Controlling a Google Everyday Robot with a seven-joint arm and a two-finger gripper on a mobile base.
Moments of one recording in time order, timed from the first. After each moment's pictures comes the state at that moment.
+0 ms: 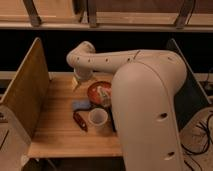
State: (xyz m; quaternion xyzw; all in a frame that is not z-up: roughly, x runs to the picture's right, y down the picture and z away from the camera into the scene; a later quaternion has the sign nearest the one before) arm -0.128 -0.016 0.821 -0.23 0.06 0.49 0.84
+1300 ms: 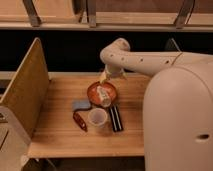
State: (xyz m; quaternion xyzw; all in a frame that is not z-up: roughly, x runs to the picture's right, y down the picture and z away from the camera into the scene) arm 0.023 -0.063 0.826 -0.15 0.11 0.62 0.76
